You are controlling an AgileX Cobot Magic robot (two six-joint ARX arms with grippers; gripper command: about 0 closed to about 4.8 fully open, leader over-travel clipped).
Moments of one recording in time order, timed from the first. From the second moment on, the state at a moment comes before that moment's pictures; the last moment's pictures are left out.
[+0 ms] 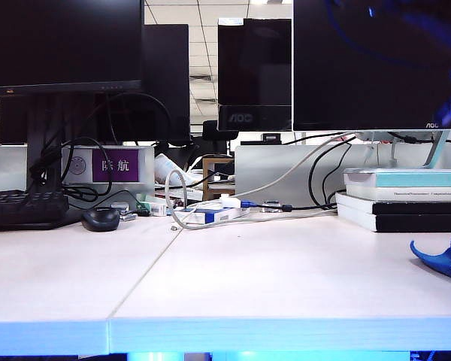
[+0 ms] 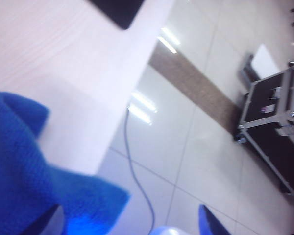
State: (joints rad) left arm -1.08 2.53 2.61 -0.77 0.55 -0.34; right arm 0.38 0.61 1.34 -1.33 0.55 0.31
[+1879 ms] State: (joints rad) left arm -0.96 1.54 2.61 -1.43 0.13 0.03; right arm 0.38 0.27 0.56 -0.48 0.07 0.02
